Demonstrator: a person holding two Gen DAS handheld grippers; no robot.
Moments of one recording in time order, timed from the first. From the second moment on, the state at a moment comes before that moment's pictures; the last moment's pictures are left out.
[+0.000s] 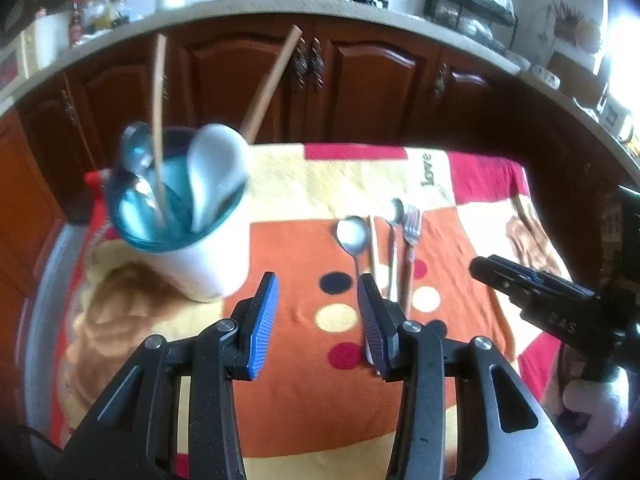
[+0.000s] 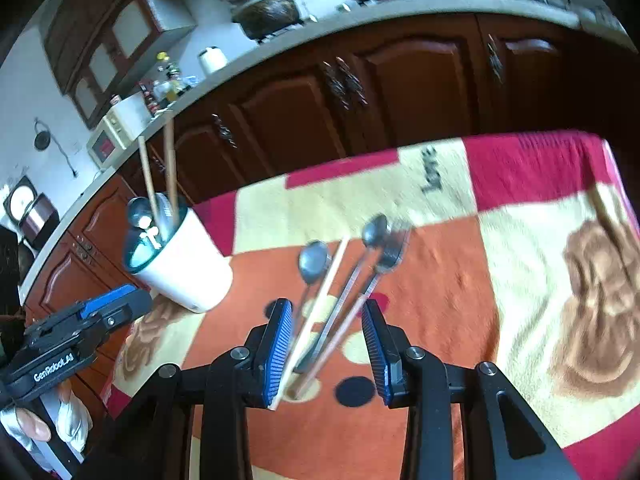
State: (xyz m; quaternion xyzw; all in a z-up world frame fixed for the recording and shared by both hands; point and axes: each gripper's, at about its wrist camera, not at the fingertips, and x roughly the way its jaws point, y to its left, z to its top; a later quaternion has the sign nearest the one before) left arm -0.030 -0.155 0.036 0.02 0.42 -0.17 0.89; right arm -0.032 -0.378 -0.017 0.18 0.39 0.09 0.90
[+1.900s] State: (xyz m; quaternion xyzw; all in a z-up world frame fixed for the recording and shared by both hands) left arm 0.063 -0.228 -0.029 0.00 0.49 -0.22 0.84; right arm 0.051 -0.438 -0.047 0.23 0.37 0.17 0.88
